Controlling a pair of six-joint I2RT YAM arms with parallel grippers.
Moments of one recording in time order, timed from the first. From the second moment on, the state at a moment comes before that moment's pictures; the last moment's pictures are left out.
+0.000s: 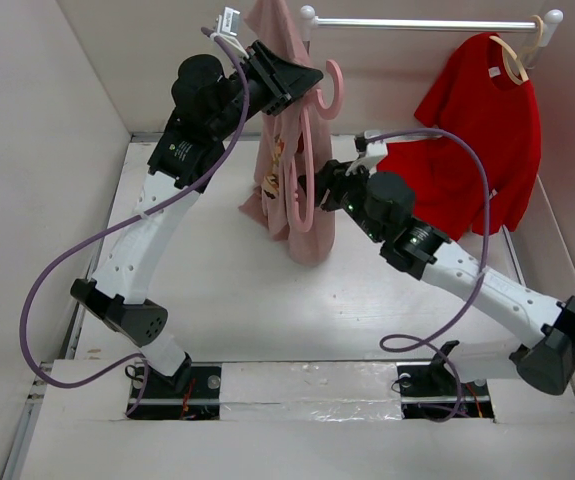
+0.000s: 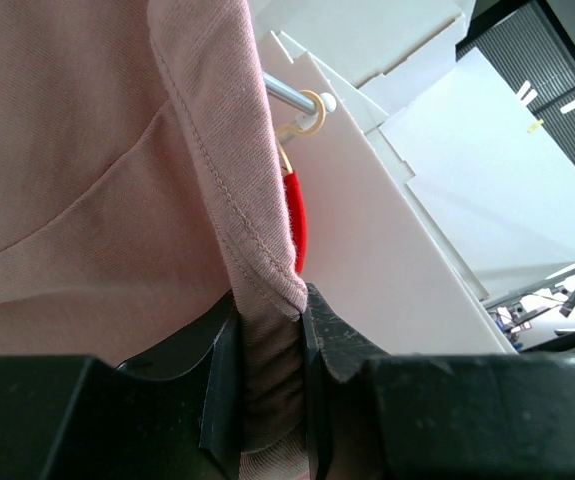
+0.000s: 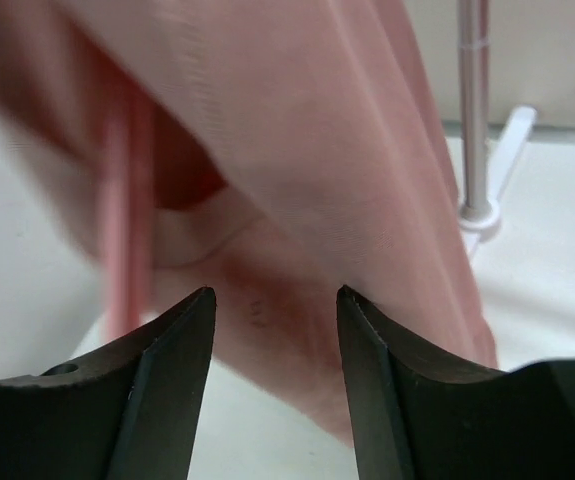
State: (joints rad) left arm -0.55 1.61 2.06 -0.29 0.25 -0.96; right arm 0.82 1.26 1.17 0.10 0.28 0.41
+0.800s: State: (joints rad) left arm -0.55 1.59 2.01 -0.25 0.27 -0.98; right arm 0.74 1.41 1.24 0.15 0.29 0.40
